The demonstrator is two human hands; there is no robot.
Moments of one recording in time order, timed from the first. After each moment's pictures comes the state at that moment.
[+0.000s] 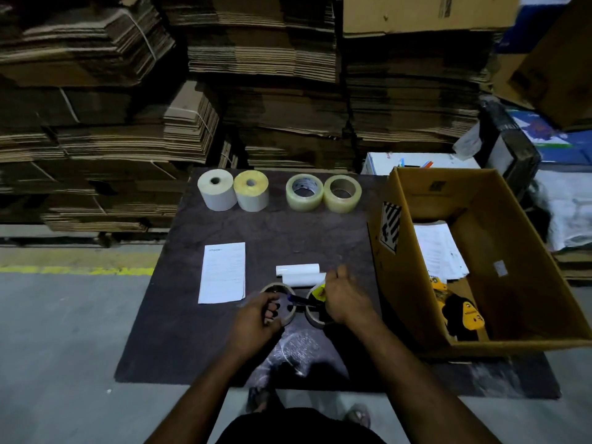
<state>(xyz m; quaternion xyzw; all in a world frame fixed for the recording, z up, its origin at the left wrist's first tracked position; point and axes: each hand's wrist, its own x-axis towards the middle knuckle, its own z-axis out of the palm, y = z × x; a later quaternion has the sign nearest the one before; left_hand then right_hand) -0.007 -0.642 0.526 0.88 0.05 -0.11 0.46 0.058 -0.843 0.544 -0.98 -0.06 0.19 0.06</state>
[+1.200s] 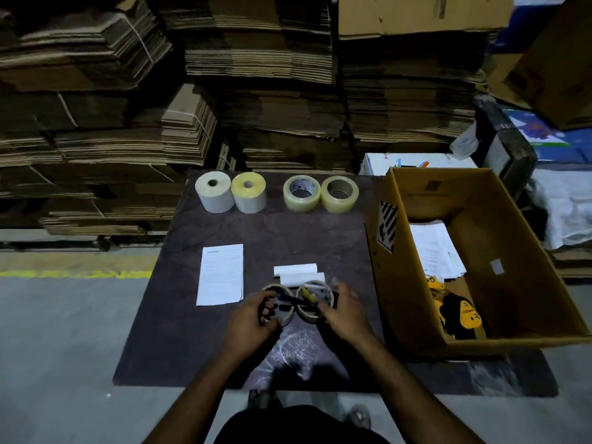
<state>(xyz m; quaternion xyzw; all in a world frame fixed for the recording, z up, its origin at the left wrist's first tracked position) -0.008 -0.641 0.536 0.89 0.04 -0.09 0.45 0.027 -0.853 0.518 -0.91 0.11 0.16 0.37</state>
